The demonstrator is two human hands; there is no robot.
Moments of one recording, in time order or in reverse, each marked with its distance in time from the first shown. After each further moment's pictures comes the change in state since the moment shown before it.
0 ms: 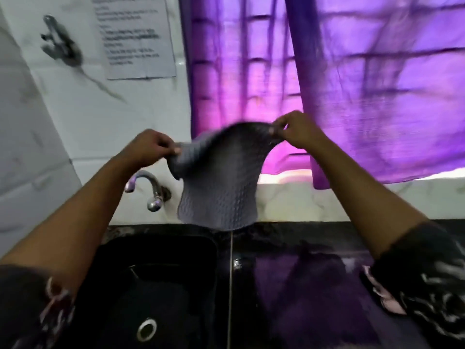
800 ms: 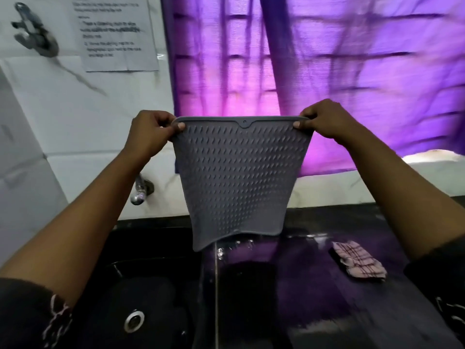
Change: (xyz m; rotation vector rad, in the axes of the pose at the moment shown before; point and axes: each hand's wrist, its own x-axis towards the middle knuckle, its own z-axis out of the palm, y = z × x) left_hand -0.026 0.044 0.027 -0.182 0.176 0.134; right_hand -0.063 0.025 -0.083 -0.023 -0.049 0.166
